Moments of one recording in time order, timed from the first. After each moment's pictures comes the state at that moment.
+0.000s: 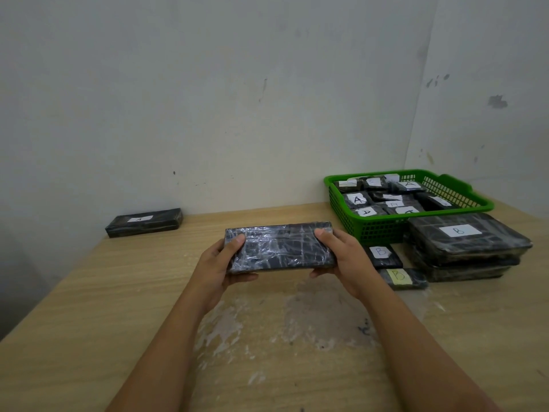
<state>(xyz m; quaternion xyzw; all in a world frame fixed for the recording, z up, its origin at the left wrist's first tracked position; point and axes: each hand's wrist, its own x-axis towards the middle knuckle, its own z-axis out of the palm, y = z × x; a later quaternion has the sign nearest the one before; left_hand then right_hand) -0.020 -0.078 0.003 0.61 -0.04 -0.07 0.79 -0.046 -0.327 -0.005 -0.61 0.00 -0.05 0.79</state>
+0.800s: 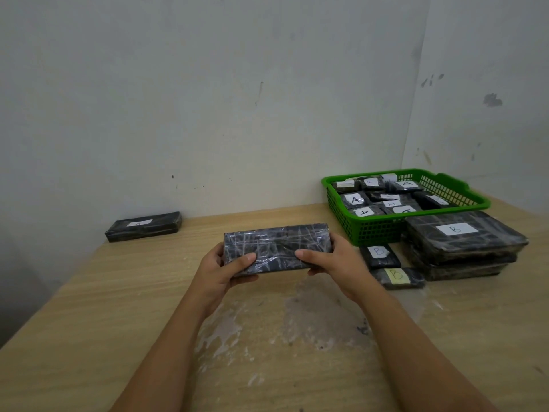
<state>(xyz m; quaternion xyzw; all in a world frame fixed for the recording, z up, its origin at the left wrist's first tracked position) -0.017 -0.076 -0.009 0.61 -0.10 -0.06 0.79 -0.044 -0.326 -0.012 -0.69 0.01 -0.06 0.72</state>
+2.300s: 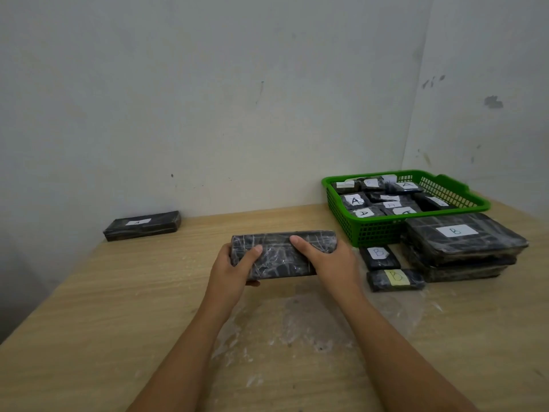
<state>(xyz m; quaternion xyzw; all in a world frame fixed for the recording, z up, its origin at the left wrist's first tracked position) -0.031 -0.107 -0.010 0.71 -0.04 0.04 0.70 -0.048 -0.301 -0.013 -0.78 0.18 -0.21 0.56</state>
